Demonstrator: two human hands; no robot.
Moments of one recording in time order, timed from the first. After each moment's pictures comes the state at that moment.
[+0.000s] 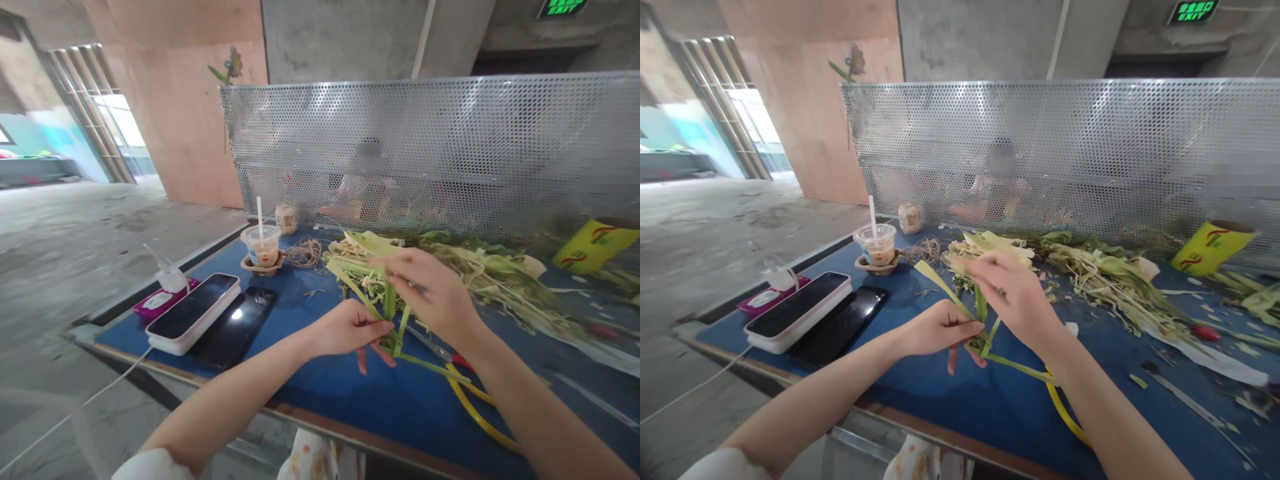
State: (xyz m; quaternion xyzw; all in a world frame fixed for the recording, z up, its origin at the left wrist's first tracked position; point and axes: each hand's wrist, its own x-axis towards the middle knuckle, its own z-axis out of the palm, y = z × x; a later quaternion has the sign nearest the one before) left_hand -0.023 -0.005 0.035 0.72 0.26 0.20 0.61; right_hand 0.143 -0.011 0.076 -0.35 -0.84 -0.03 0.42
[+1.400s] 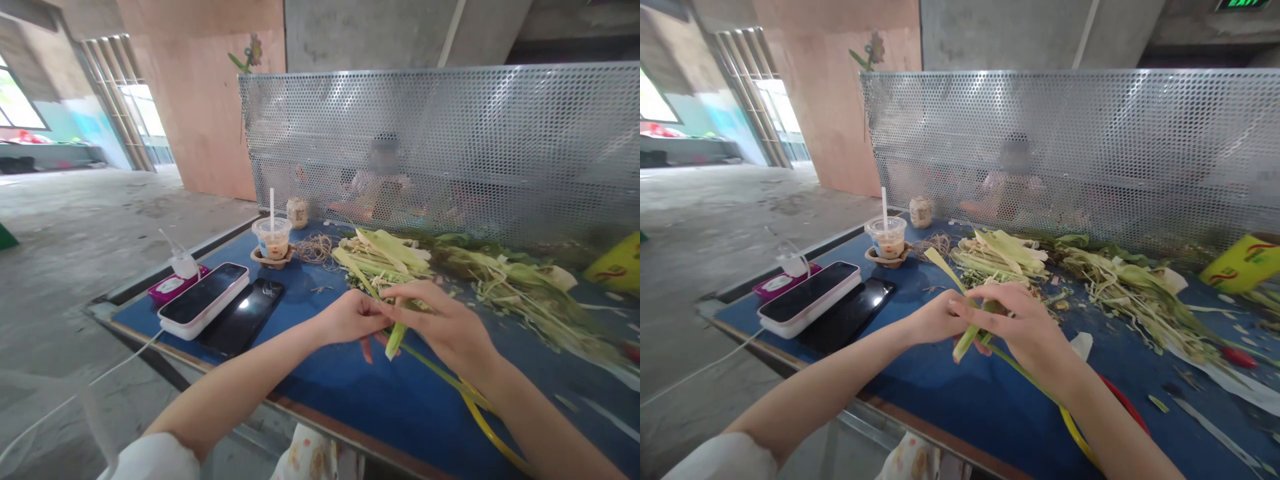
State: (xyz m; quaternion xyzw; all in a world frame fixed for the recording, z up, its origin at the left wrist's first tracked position) left_hand -0.023 0.009 0.027 0.66 0.26 0.26 0.65; right_hand 0.150 -0.018 0.056 -0.23 -0.92 -0.09 0.32
